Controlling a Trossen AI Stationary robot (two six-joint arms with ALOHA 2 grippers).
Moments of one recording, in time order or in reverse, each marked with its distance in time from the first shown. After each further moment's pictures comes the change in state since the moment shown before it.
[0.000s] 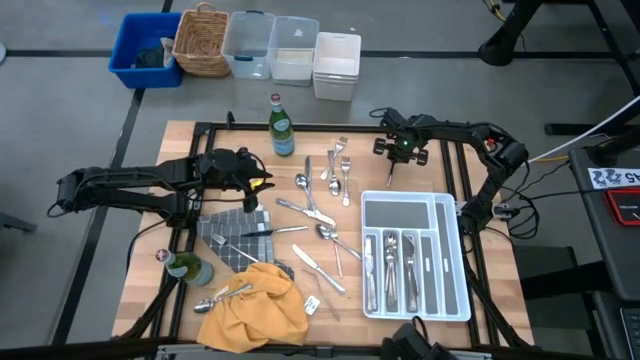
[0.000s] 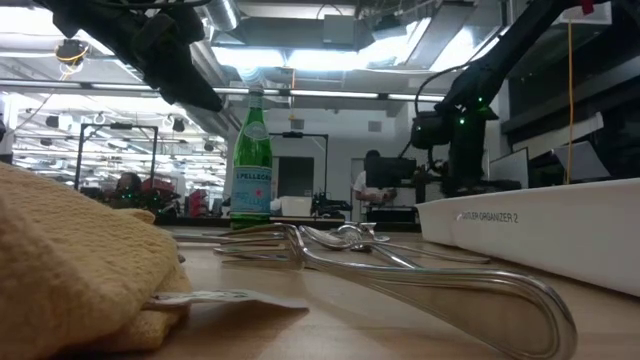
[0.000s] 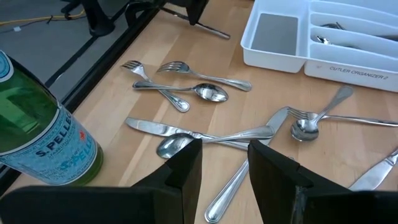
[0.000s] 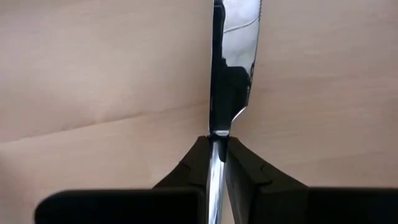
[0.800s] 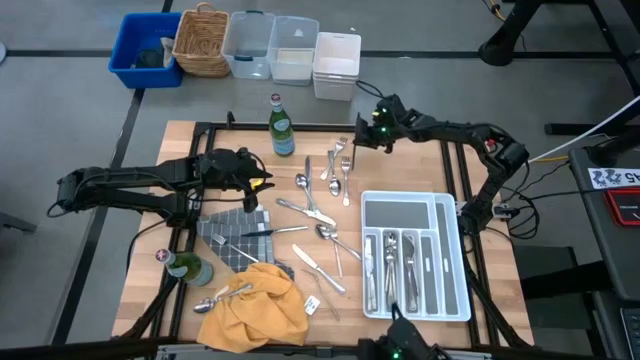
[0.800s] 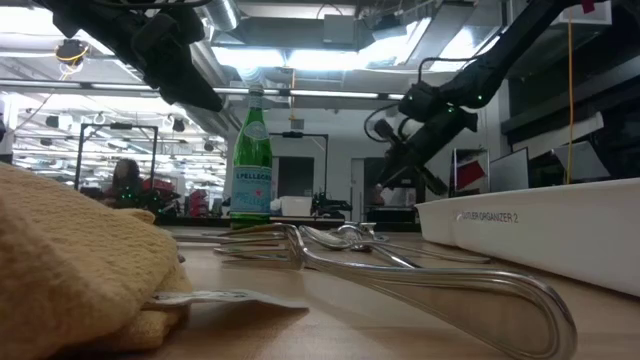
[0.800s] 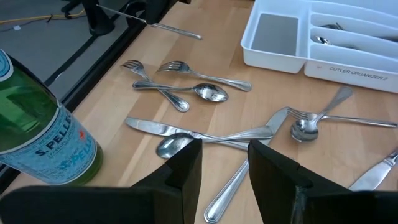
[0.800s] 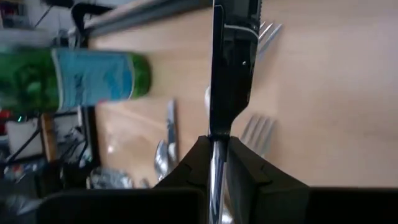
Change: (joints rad) left arm 0.000 0.000 0.000 0.000 0.000 -0.009; right arm 0.025 -0.007 0.002 0.580 -0.475 0.004
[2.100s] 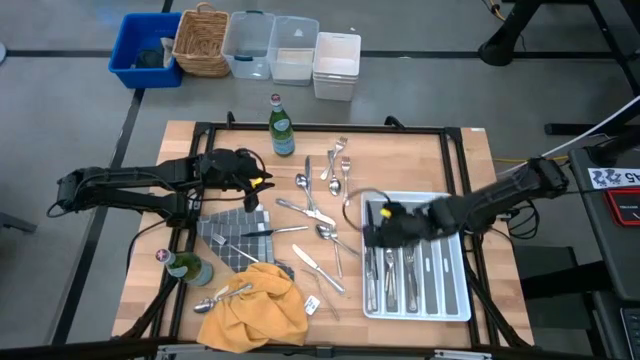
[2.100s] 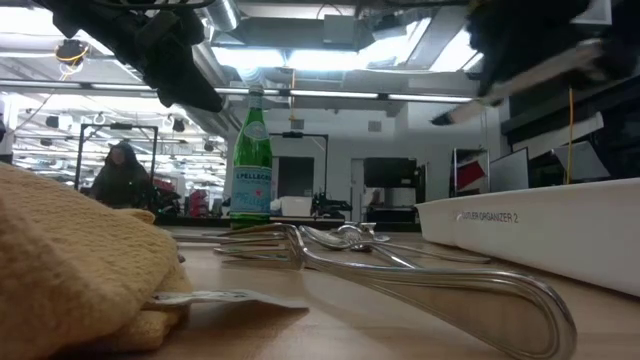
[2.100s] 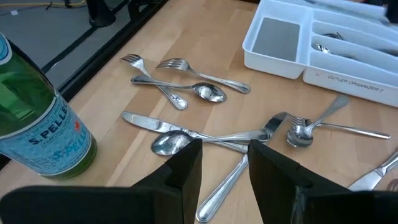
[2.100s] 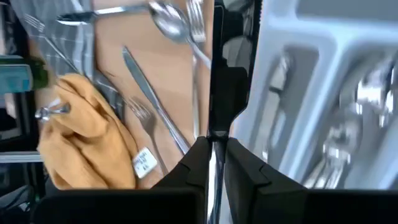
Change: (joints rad) left arm 0.000 0.000 0.000 -0.001 0.000 -0.076; right arm 1.163 -0.367 0.001 -0.590 0.649 0.767
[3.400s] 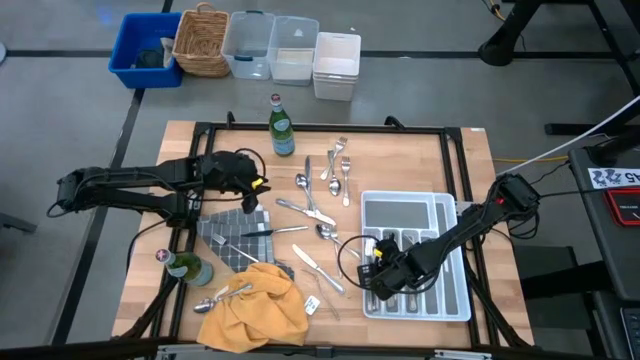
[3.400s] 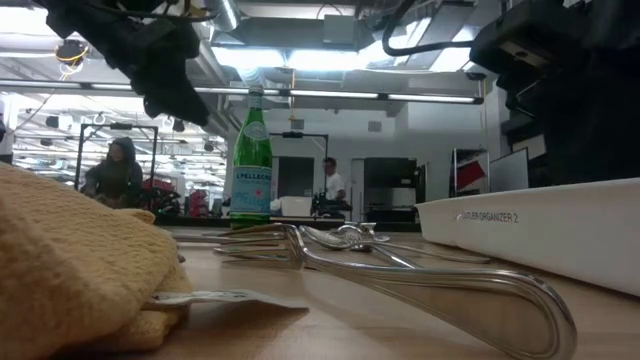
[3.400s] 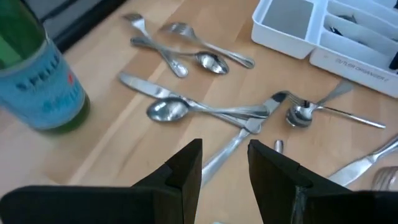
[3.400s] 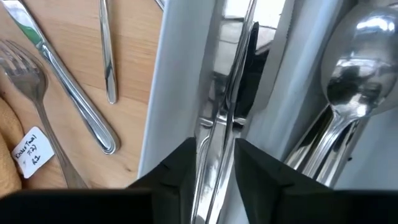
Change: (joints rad) left arm 0.000 0.000 0.000 -0.108 0.011 -0.125; right arm 0.206 0.330 0.000 0.086 0.025 0.178
